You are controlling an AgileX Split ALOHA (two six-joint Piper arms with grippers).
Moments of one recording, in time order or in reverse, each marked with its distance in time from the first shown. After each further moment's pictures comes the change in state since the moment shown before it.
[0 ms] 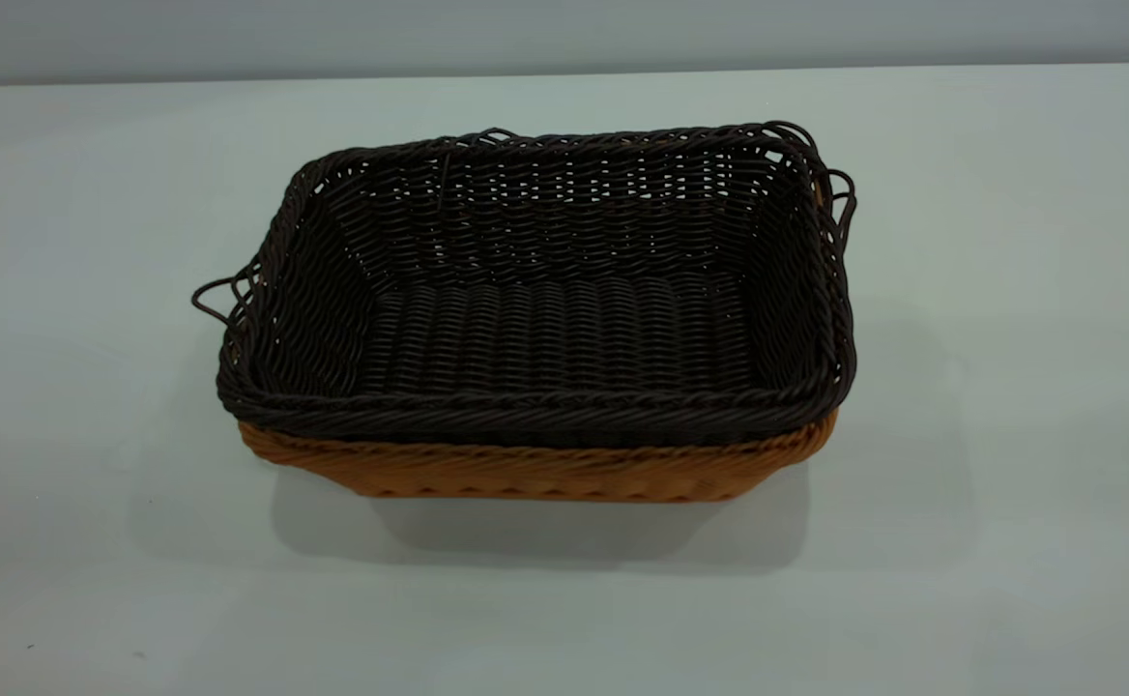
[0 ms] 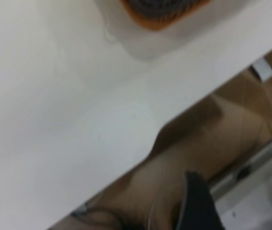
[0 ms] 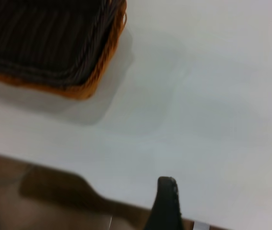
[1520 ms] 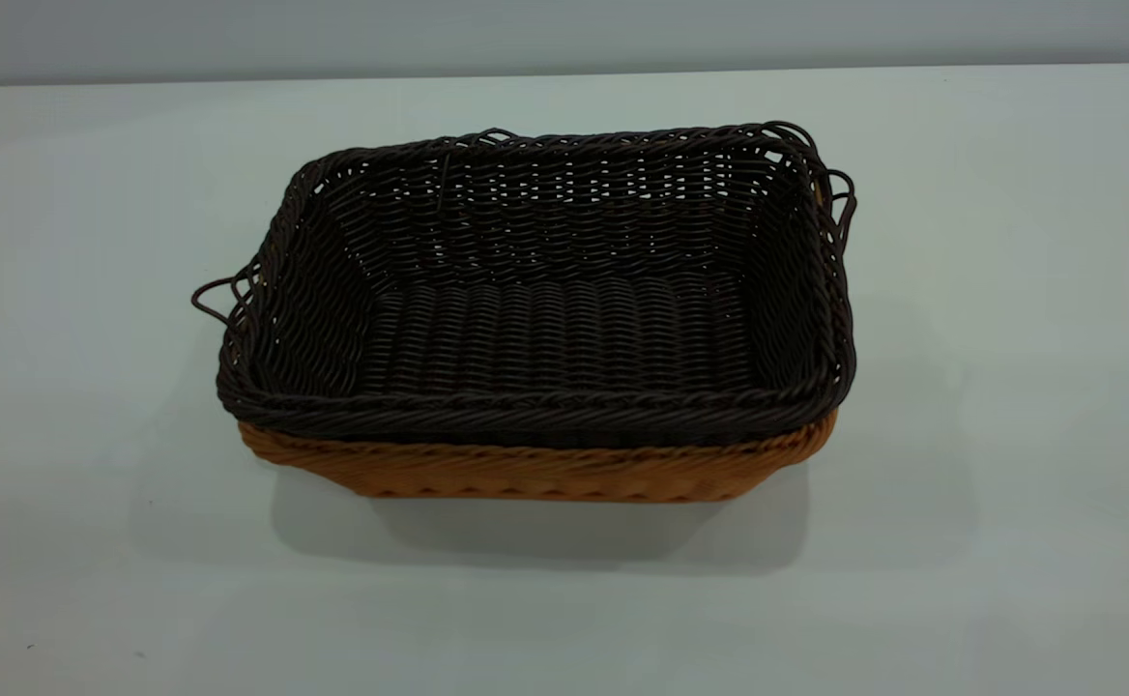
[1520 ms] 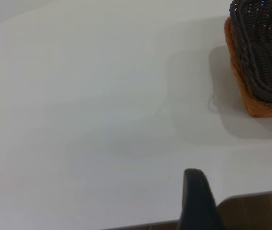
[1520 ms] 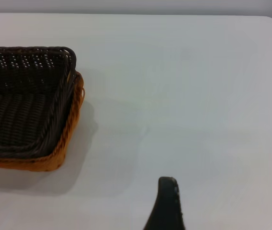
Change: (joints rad) left arm 0.479 -0.305 0.000 -0.001 0.020 0.000; right arm -0.175 -0.236 0.000 0.000 0.011 0.000
